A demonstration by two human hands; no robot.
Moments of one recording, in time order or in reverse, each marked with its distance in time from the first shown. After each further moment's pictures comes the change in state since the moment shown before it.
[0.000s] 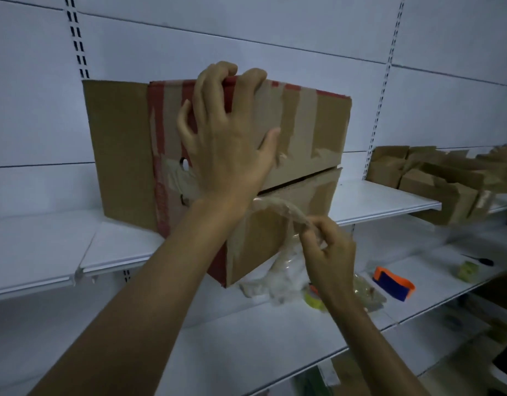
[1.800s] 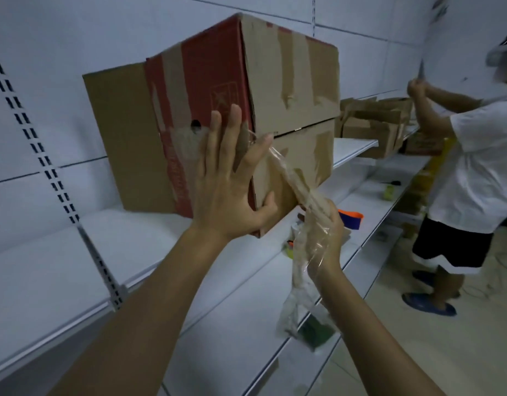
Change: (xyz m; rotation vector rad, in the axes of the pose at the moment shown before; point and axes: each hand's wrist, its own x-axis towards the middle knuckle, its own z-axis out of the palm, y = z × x) left_hand -0.075 -0.118 0.013 -0.462 -0.282 0.469; right_hand -0.075 -0.033 0.081 0.275 0.308 0.653
